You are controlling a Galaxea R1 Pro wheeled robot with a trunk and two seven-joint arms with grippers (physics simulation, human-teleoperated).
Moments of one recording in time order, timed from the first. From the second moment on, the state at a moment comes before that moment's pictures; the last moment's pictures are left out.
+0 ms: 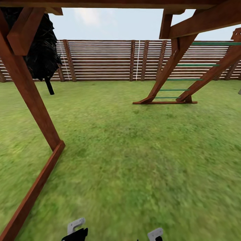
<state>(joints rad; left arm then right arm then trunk) -0.31 -0.02 -0.02 -0.45 0.35 0.07 0.09 -0.36 0.10 0.04 -0.12 0.25 -0.40 -0.01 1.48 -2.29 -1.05</state>
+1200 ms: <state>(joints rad) -0.31 -0.02 -0.02 -0.45 0.35 0.07 0.09 -0.36 0.10 0.04 -0.12 0.27 -0.40 0.00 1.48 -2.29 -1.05</state>
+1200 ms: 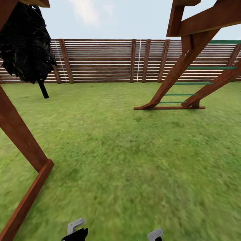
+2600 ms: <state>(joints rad) -0.31 -0.02 -0.02 -0.45 0.35 0.07 0.09 -0.35 0.10 0.04 -0.11 0.26 -0.39 0.00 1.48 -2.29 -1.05</state>
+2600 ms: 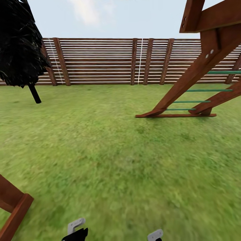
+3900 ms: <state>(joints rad) -0.31 -0.02 -0.02 -0.45 0.35 0.07 0.09 -0.35 0.09 0.04 -0.09 0.26 -0.39 -0.01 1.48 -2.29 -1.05</state>
